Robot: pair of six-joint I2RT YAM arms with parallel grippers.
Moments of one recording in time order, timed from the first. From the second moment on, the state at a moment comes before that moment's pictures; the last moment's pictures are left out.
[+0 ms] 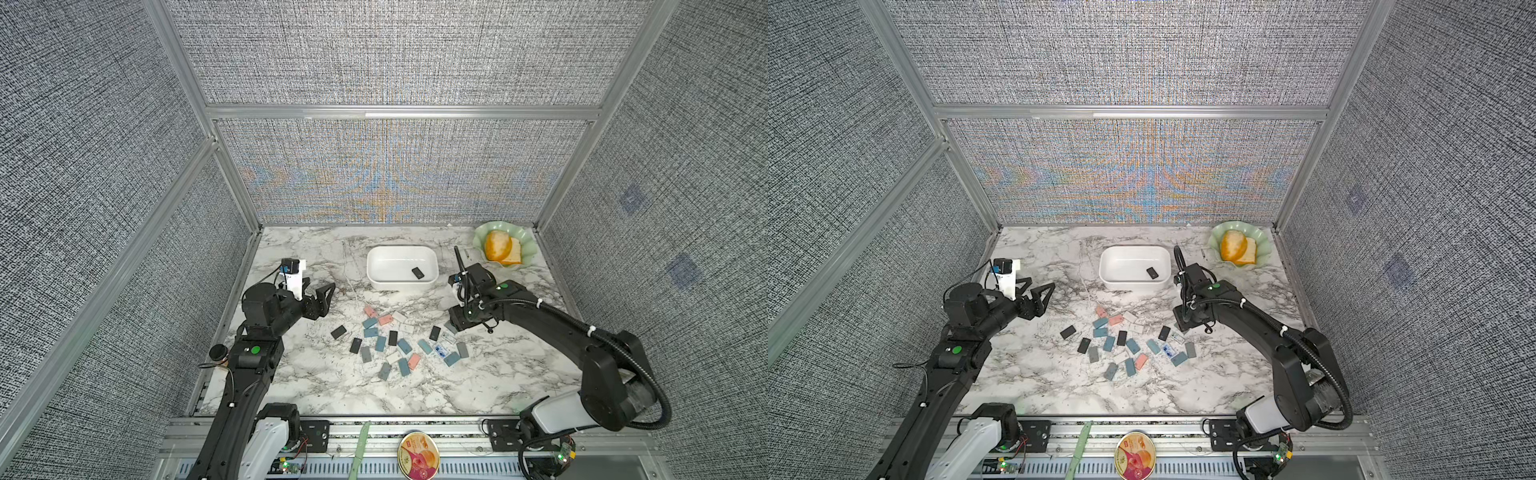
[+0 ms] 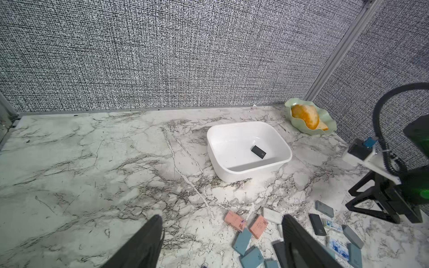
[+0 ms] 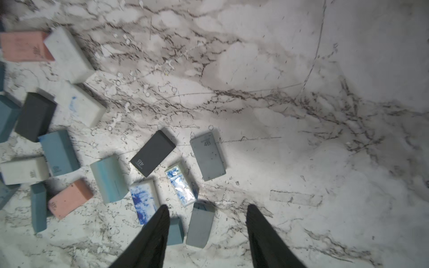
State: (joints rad) left arm -0.09 0.78 0.66 -0.20 0.43 -0.11; right arm 0.48 1.49 1.00 -0.76 0.00 0.08
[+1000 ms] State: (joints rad) left arm -0.09 0.78 0.66 -0.20 0.43 -0.11; right arm 0.47 1.74 1.03 -0.65 0.00 0.16
